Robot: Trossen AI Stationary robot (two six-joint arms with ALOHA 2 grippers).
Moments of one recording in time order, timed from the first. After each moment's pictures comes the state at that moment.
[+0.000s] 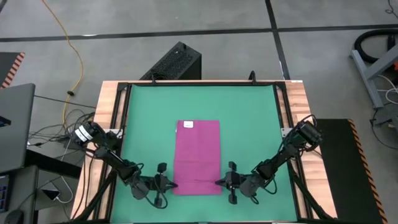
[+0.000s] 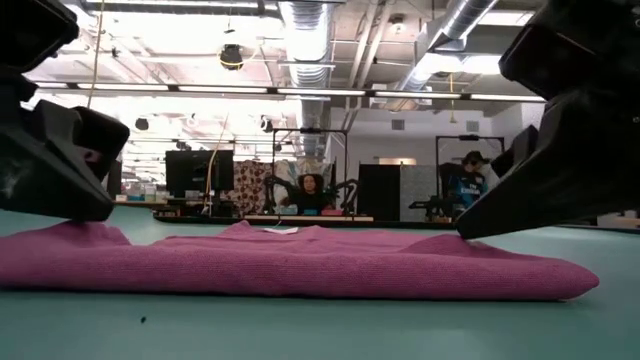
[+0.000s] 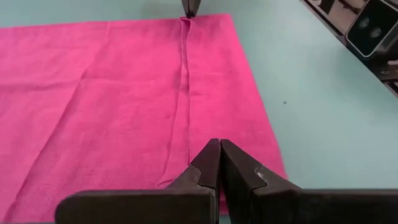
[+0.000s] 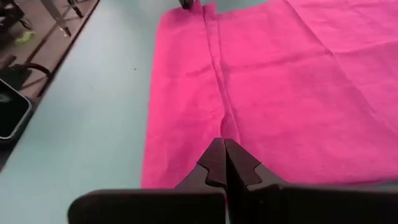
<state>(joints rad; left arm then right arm) -0.81 1.80 0.53 0.77 -0.67 -0.35 0.70 1.87 0.69 0.63 0.60 0.55</state>
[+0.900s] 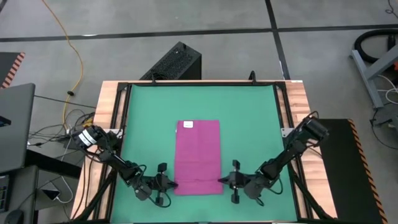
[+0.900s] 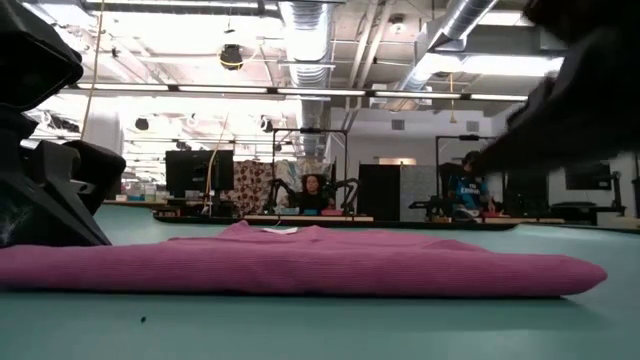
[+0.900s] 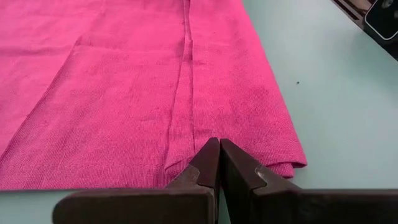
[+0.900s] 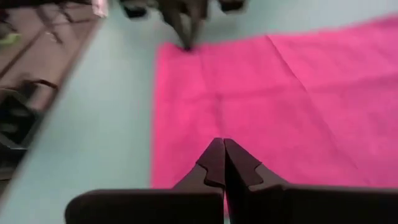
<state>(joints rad) -0.80 1.88 0.53 0.73 -0.63 -0.48 0.76 1.75 0.69 0.54 0.71 0.49</state>
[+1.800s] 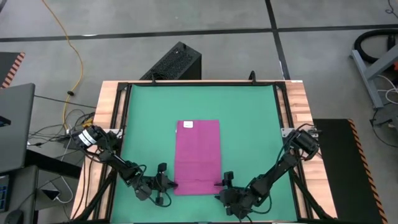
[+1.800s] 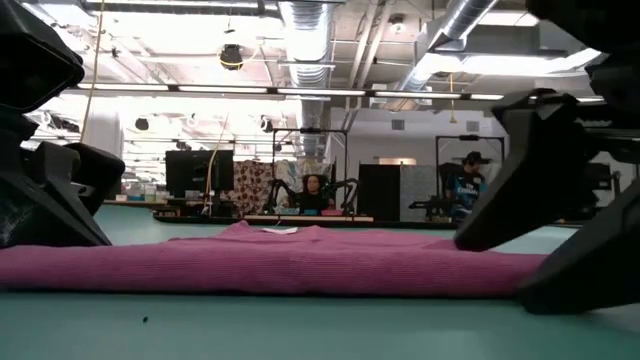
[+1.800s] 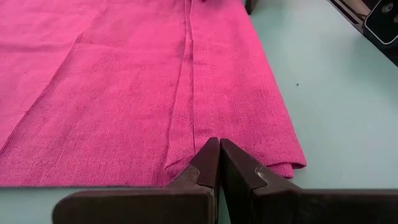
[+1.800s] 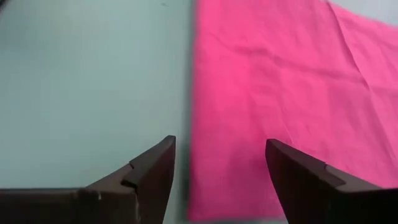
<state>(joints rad) -0.80 1.88 0.53 0.71 -0.63 -0.51 0.78 2.00 1.05 -0.05 0.72 0.43</state>
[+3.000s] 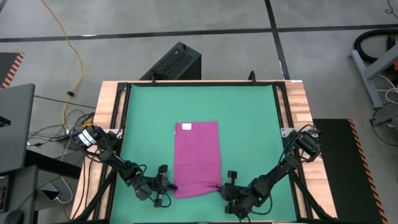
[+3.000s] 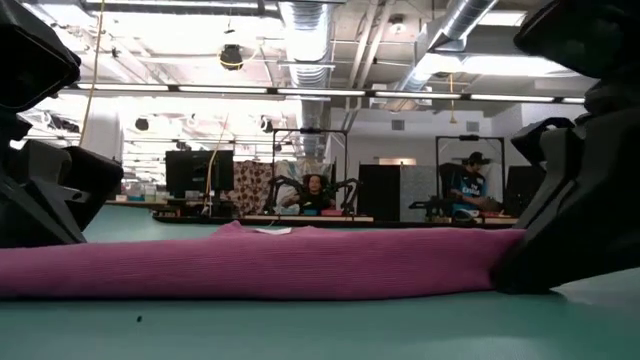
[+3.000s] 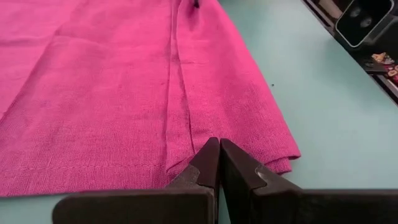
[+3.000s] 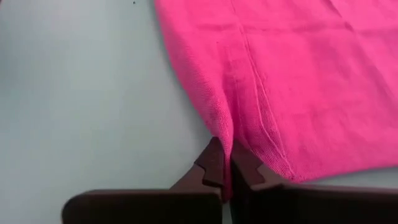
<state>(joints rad) -0.80 1.88 0.53 0.72 -0.55 -0.54 0.76 2.02 1.05 -0.06 0.63 0.71</state>
